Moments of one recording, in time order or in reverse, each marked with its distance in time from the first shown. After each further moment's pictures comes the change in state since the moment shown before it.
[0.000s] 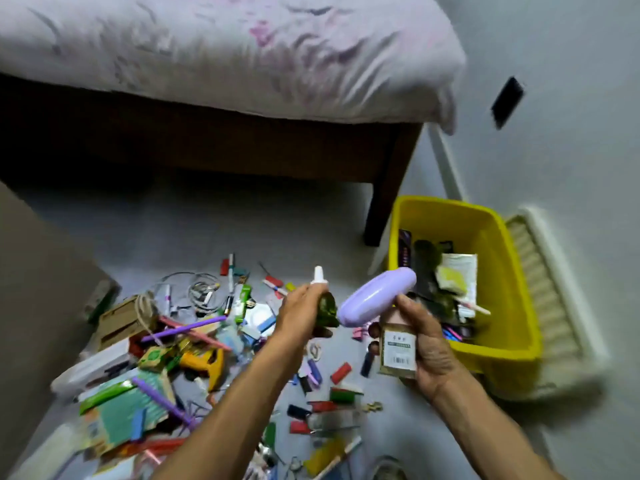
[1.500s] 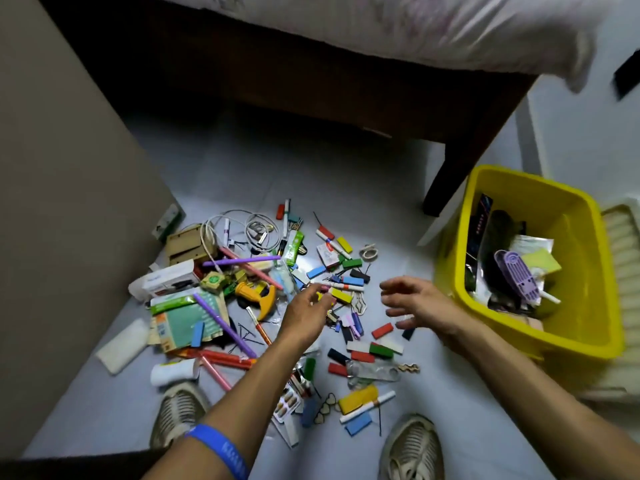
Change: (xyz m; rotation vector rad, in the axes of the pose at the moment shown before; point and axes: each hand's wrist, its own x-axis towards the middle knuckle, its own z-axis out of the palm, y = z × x) left_hand -0.009 -0.097 -0.087 0.290 0.056 -0.049; right_hand 0.050 0.039 0.014 -1.110 0.014 0.139
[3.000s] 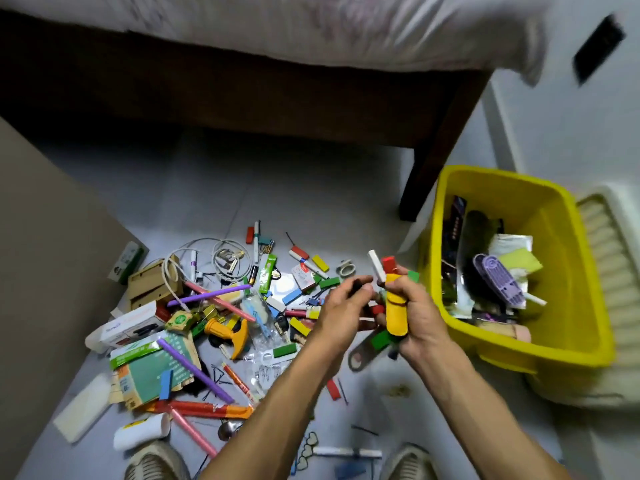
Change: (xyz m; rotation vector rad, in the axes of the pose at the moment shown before) left_hand -0.002 0.090 0.073 -0.420 -0.285 0.081; right_hand 0.017 -0.012 -0.004 1.119 0.248 -0.106
